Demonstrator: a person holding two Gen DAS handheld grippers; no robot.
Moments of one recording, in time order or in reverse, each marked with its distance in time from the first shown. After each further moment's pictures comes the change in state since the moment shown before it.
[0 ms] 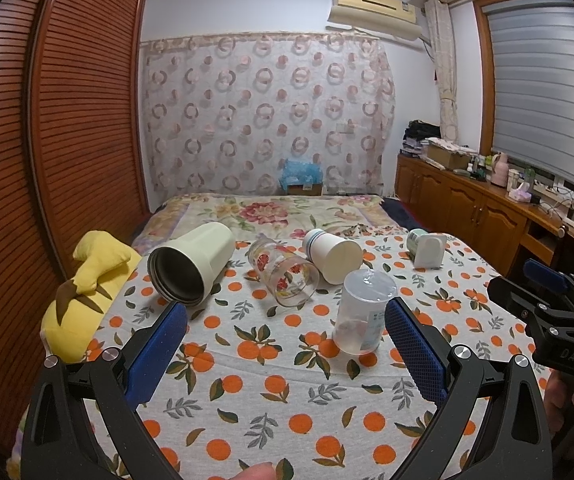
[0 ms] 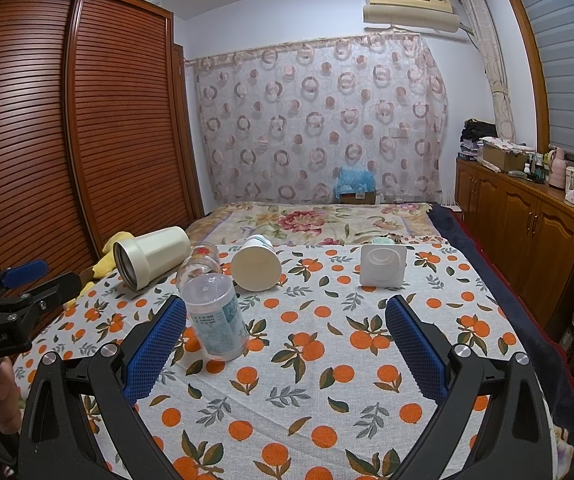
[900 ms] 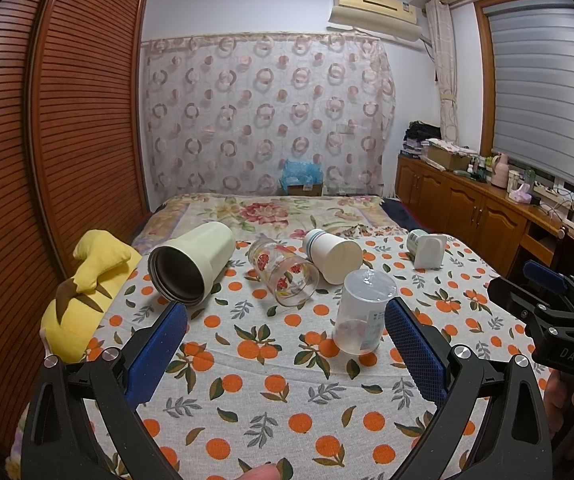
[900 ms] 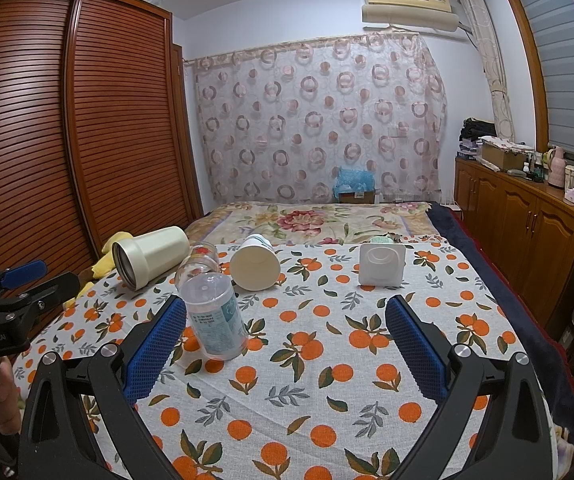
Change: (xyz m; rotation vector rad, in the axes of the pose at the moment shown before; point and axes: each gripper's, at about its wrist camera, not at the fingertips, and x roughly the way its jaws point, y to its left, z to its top) left arm -0.001 -0.001 -0.001 0.002 -0.003 0.001; right arm 0.000 0.000 0.000 -0.001 0.000 0.000
